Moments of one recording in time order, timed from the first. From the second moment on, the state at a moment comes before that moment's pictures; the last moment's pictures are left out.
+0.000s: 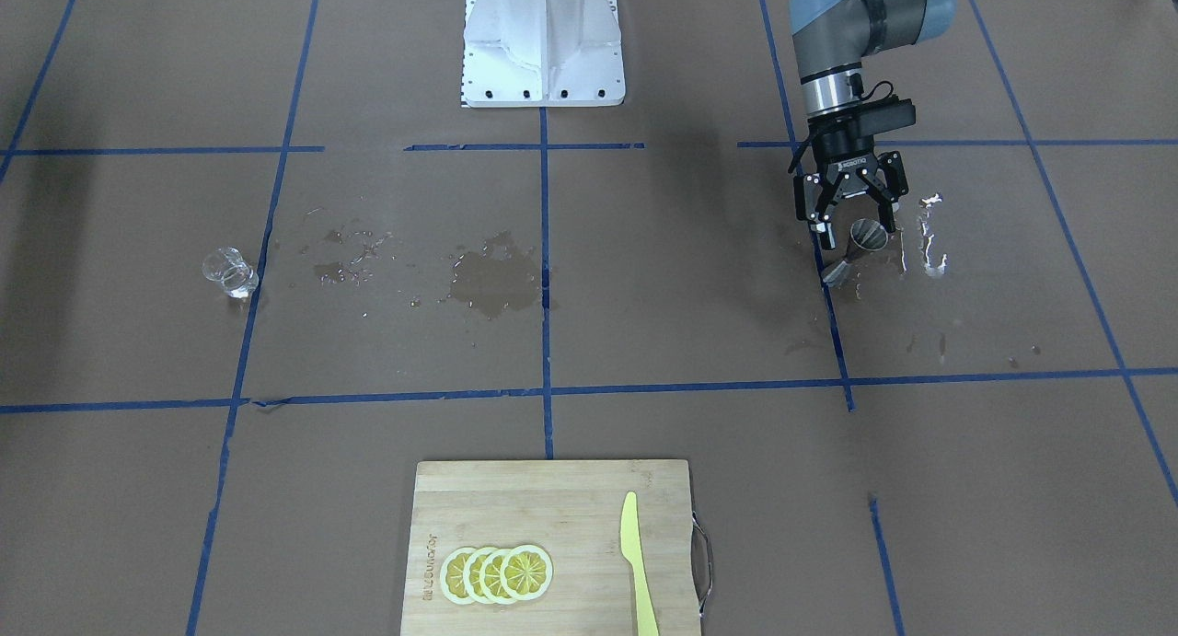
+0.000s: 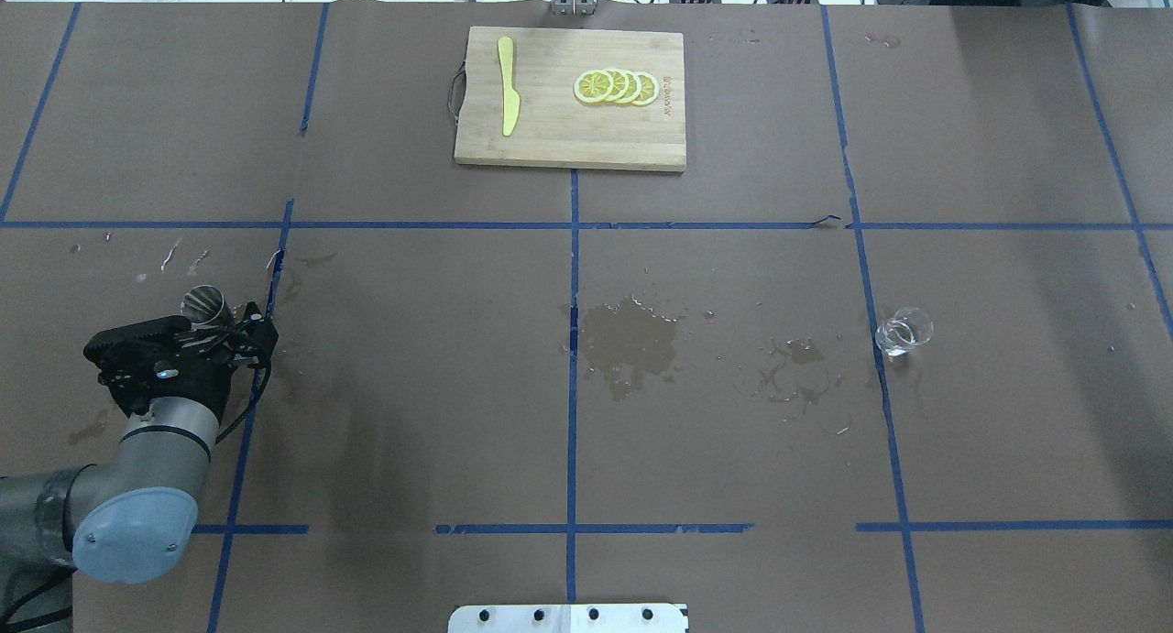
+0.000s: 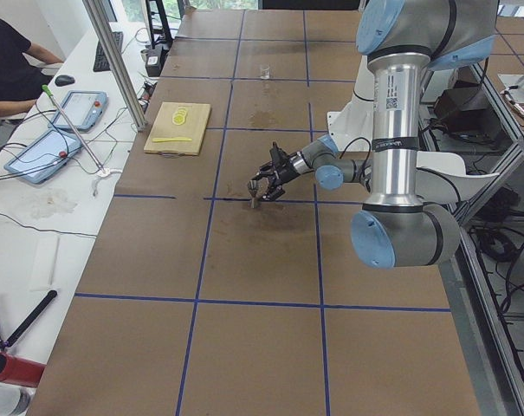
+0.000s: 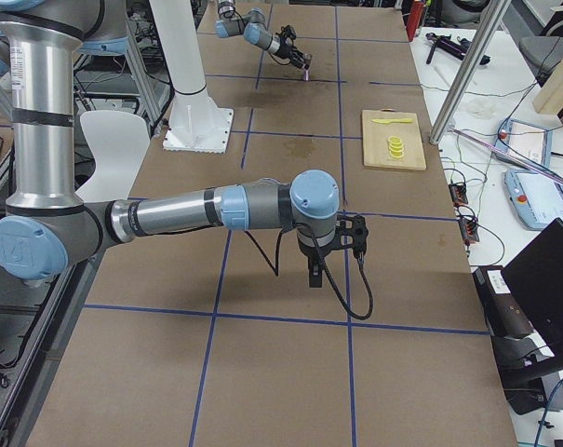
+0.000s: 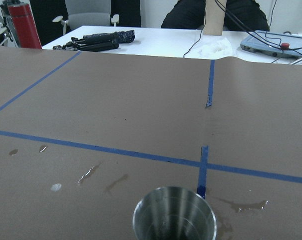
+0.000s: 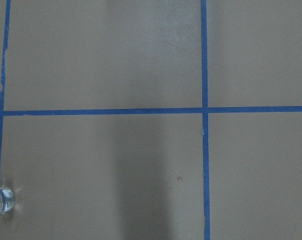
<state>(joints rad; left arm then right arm) -0.24 -1.53 -1.92 -1.91 -0.71 -1.71 1.62 -1.63 1.85 -1.68 2.45 0.05</state>
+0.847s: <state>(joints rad) -0.24 -1.58 -1.78 -1.90 -0.62 -1.80 1.62 -1.63 1.85 -1.69 2.45 0.05</state>
